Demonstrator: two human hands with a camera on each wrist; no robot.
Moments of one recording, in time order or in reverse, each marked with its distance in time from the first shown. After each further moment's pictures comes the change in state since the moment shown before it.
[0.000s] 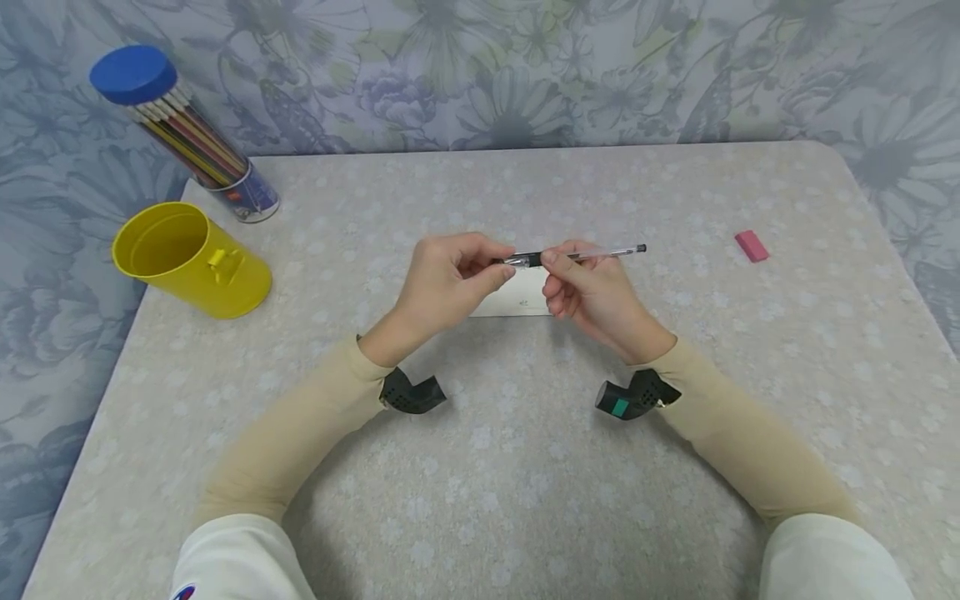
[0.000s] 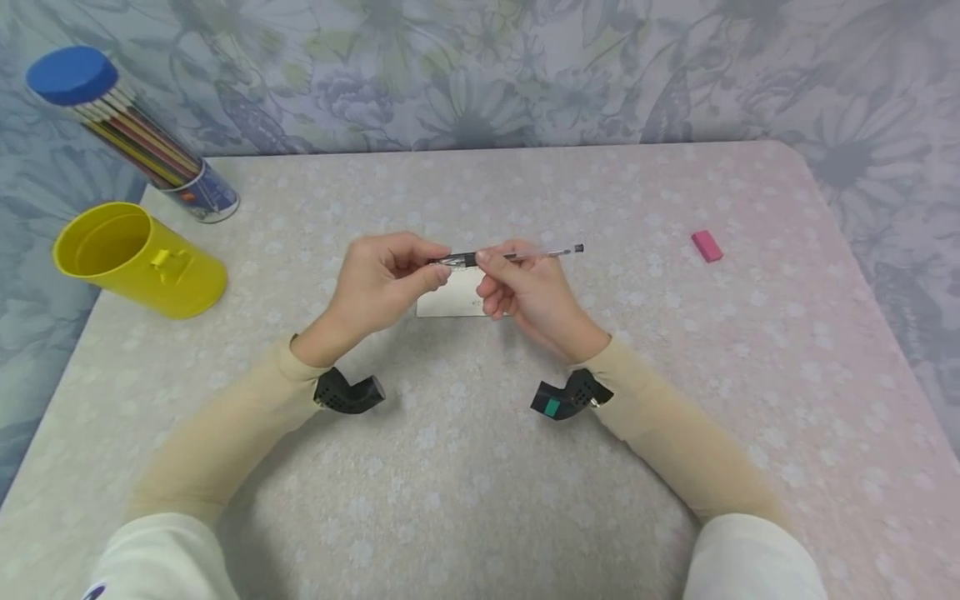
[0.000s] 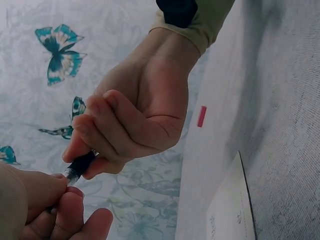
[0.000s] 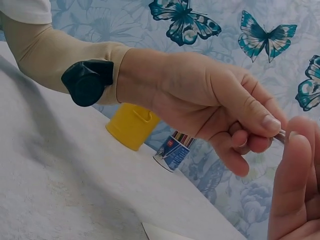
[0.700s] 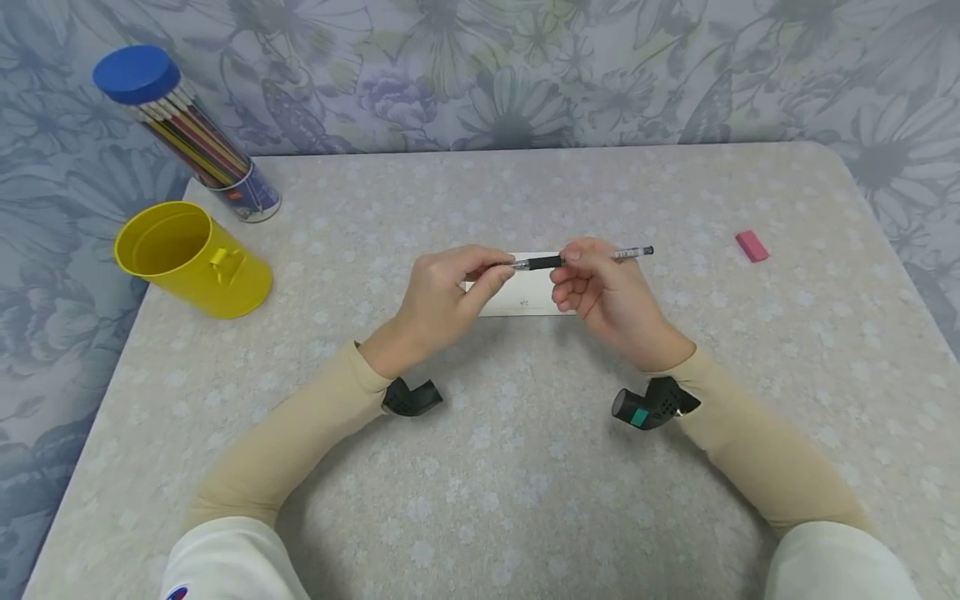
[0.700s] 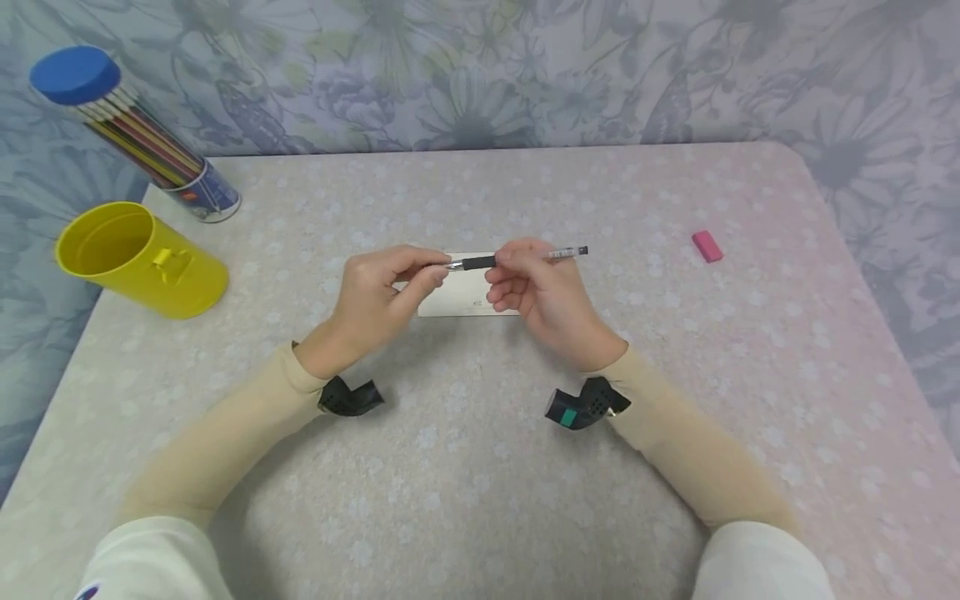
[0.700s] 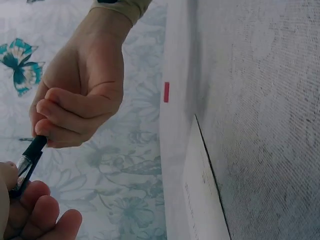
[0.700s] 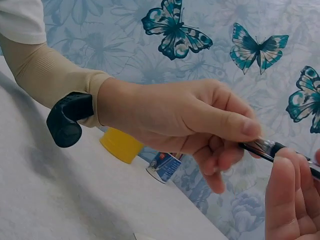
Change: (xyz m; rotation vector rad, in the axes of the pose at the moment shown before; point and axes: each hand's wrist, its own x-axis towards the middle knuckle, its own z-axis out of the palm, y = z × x) left_hand -0.012 -0.012 0.006 0.208 0.066 0.350; right_hand -0.012 -0.008 0.000 0.074 -0.040 -0.065
